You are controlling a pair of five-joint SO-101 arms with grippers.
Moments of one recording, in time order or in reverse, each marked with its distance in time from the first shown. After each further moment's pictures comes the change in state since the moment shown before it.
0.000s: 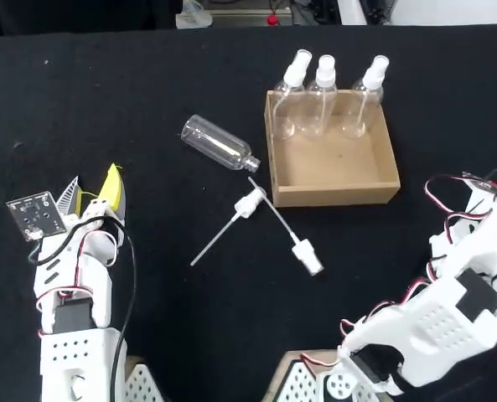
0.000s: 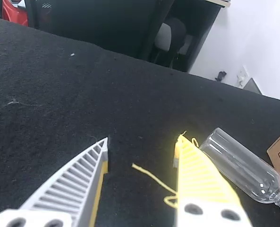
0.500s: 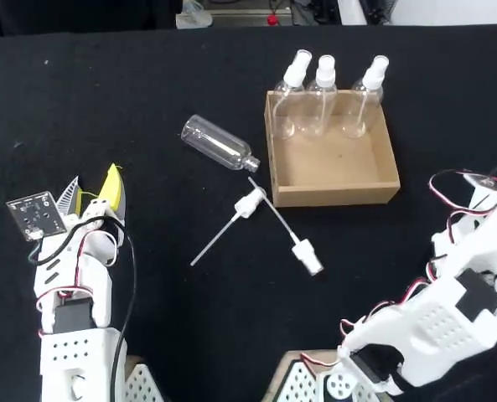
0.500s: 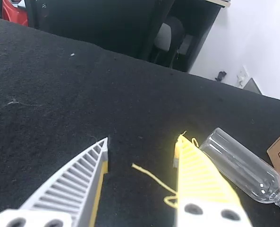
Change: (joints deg) left arm 0.0 0.0 0.0 0.0 0.0; right arm 0.0 0.0 -2.6 6.2 0.0
